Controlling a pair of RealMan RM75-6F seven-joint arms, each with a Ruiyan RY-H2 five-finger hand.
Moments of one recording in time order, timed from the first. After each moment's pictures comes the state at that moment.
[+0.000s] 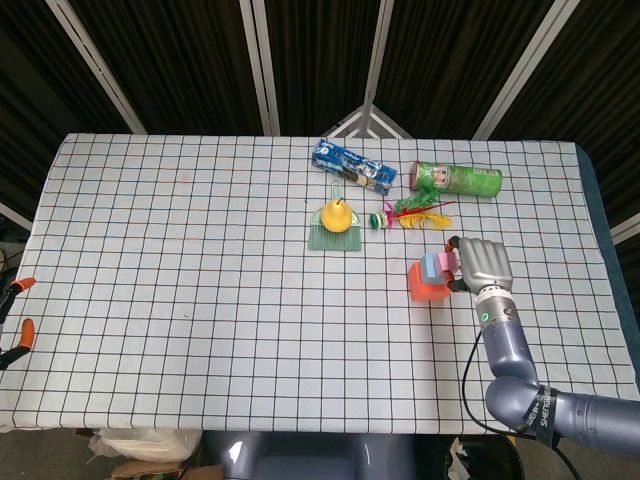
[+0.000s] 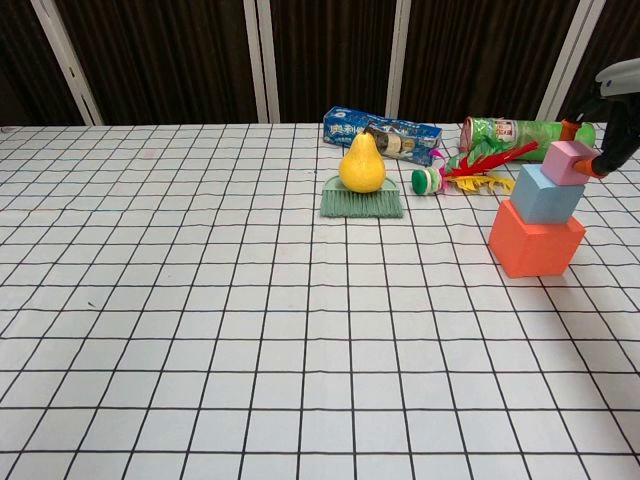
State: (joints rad) left arm -0.08 -1.09 -0.08 -1.57 1.42 1.47 -0.06; right arm 0.91 -1.16 0.18 -1.89 -0.27 1.15 -0.62
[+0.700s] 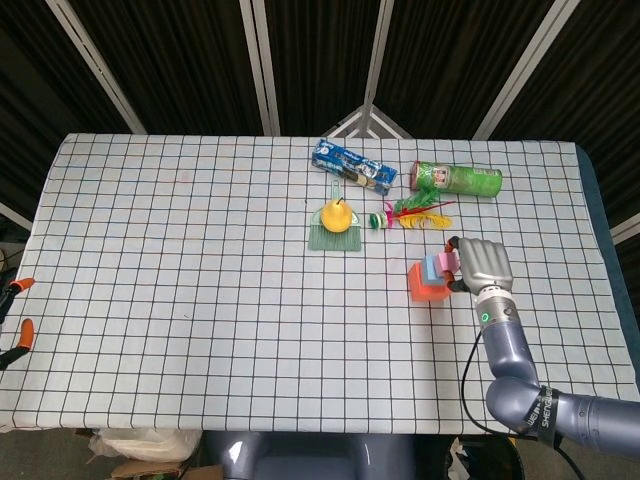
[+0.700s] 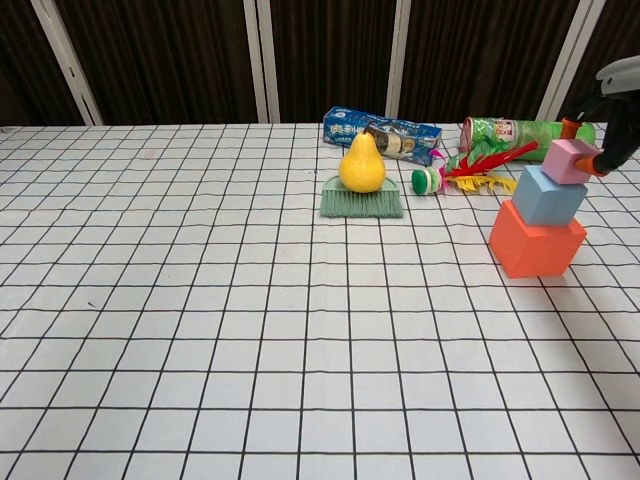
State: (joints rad) left arm -0.08 -1.09 -0.08 -1.58 1.42 1.47 -0.06; right arm 0.90 -1.15 0.20 -1.91 -0.25 1.16 -0.64
